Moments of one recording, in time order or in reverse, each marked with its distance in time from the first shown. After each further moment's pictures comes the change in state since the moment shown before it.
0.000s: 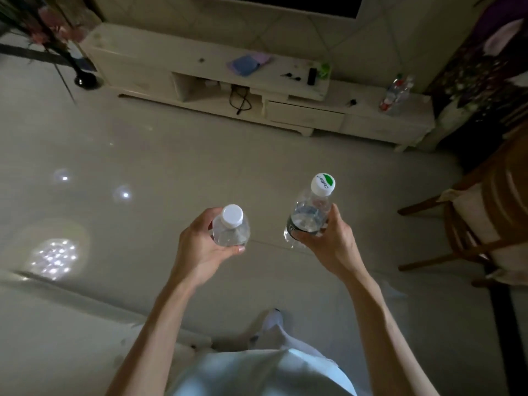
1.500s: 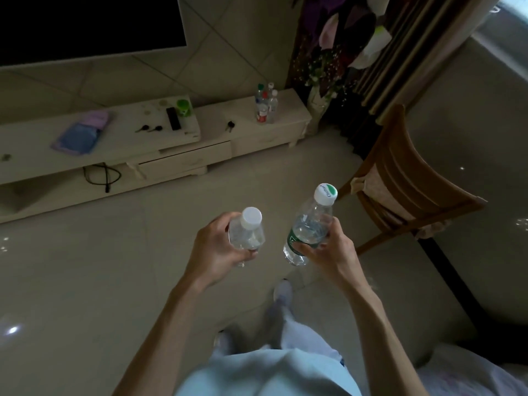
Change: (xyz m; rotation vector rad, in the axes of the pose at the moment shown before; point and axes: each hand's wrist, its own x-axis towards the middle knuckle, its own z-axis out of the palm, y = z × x) left_hand 0.367 0.207 0.192 0.110 -0.618 0.369; right_hand 0.267 0.029 -0.141 0.083 0.446 0.457
